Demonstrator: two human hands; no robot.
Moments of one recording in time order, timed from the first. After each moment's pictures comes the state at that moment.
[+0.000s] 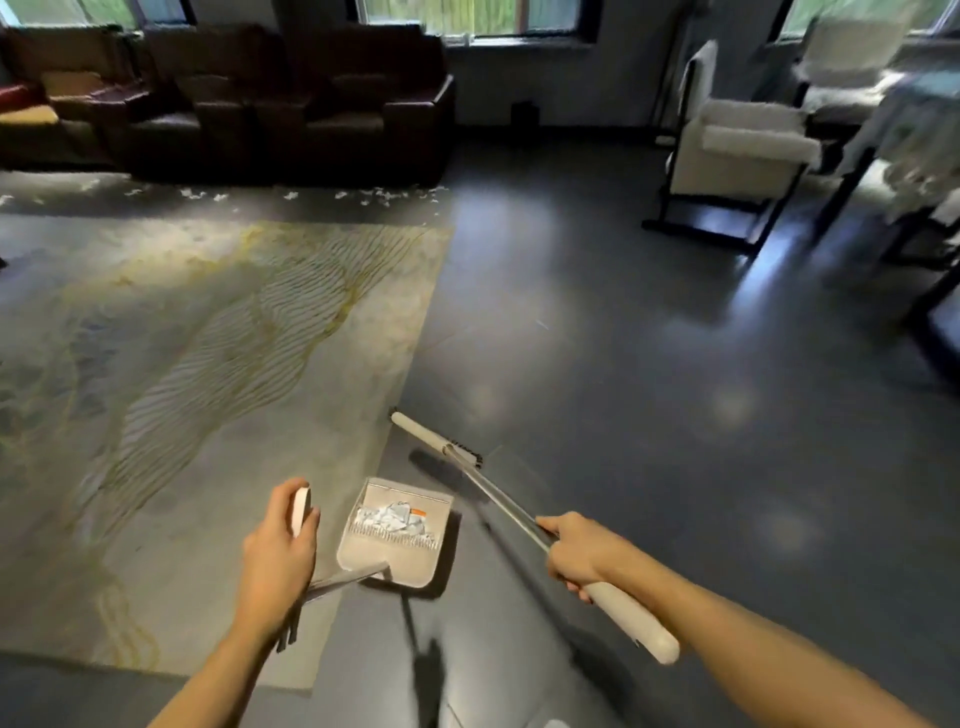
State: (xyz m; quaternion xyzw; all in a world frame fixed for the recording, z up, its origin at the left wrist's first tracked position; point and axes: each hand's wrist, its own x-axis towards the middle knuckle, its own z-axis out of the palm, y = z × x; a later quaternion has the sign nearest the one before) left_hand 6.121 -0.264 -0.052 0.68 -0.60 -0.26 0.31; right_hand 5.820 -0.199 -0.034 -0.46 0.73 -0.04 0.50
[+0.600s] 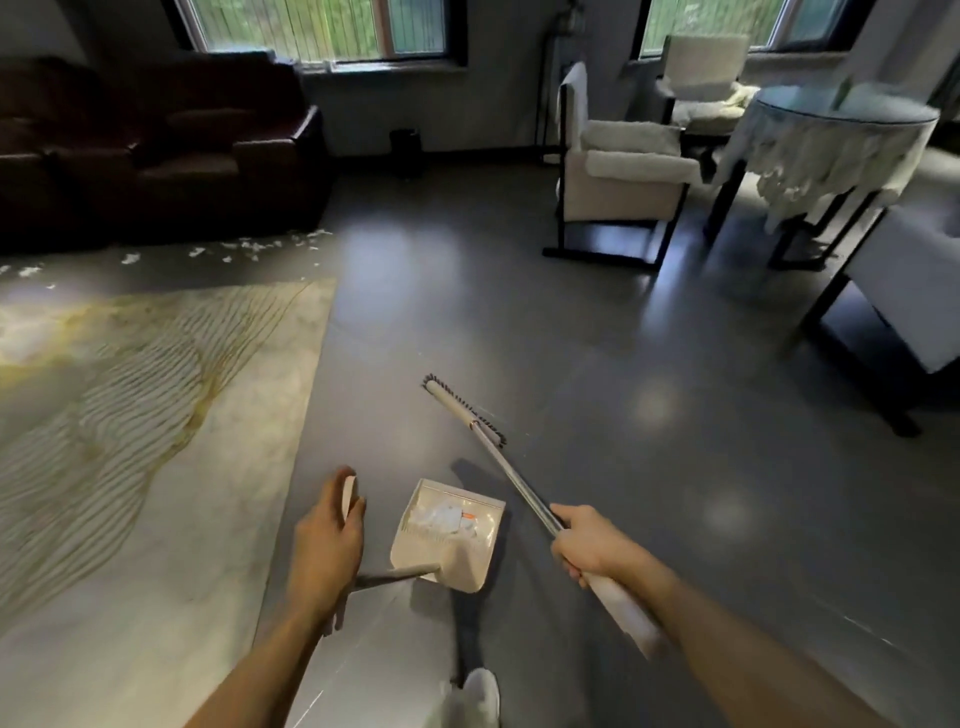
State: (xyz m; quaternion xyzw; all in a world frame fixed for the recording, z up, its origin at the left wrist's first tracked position) left_hand 5.753 -0.580 -0.065 0.58 -0.69 -0.32 0.28; right_hand 5.504 -0.460 -0.063 -0.32 0.80 -0.20 0.47
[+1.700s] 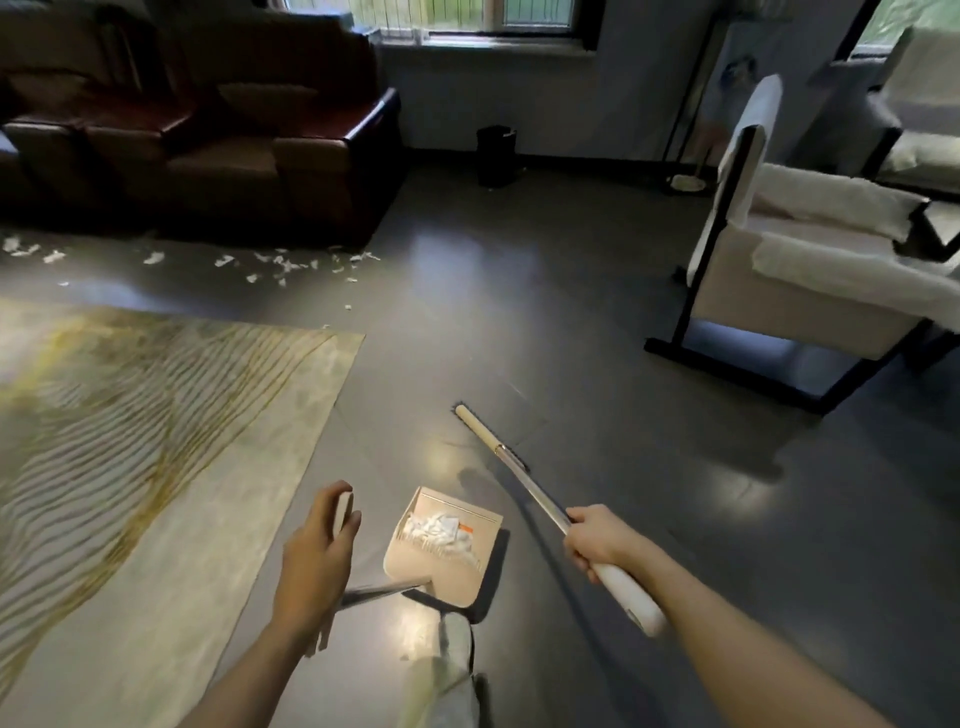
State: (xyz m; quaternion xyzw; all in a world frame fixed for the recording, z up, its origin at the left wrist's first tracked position) left_hand 5.366 -1.274 -0.080 0.66 -0.63 -0.29 0.29; right_hand 5.065 -1.234 -0.077 -0.35 0.77 -0.11 0.53
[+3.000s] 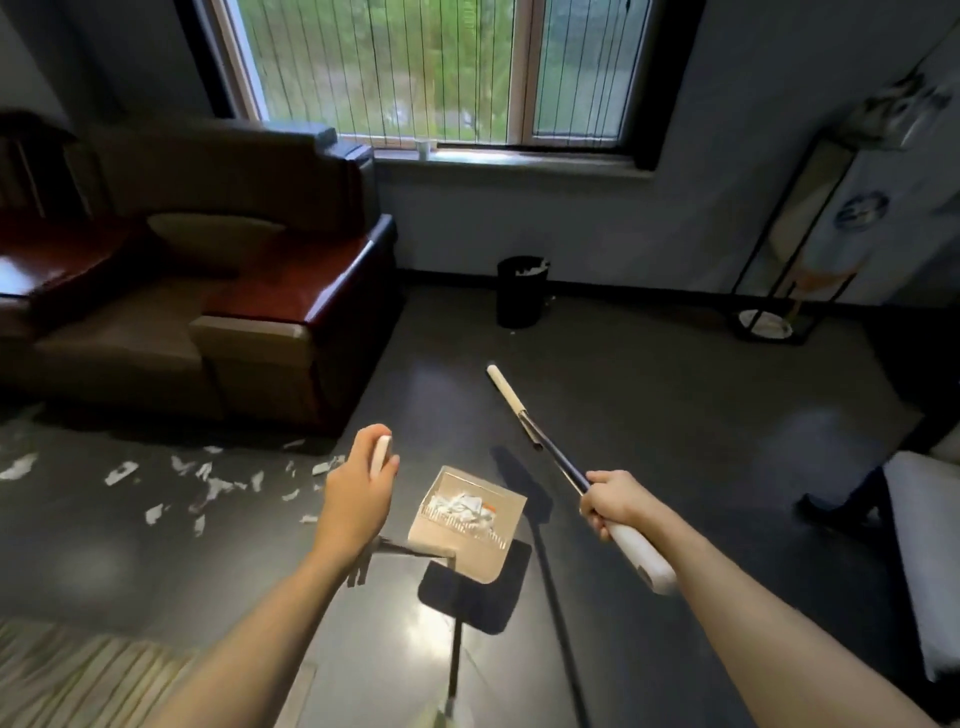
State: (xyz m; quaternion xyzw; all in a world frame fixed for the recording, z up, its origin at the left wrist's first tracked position) left_hand 5.093 -2.381 -0.028 0.59 -0.66 -0.30 0.36; right_hand 4.810 -2.325 -0.031 -0.31 0.78 -0.23 0.50
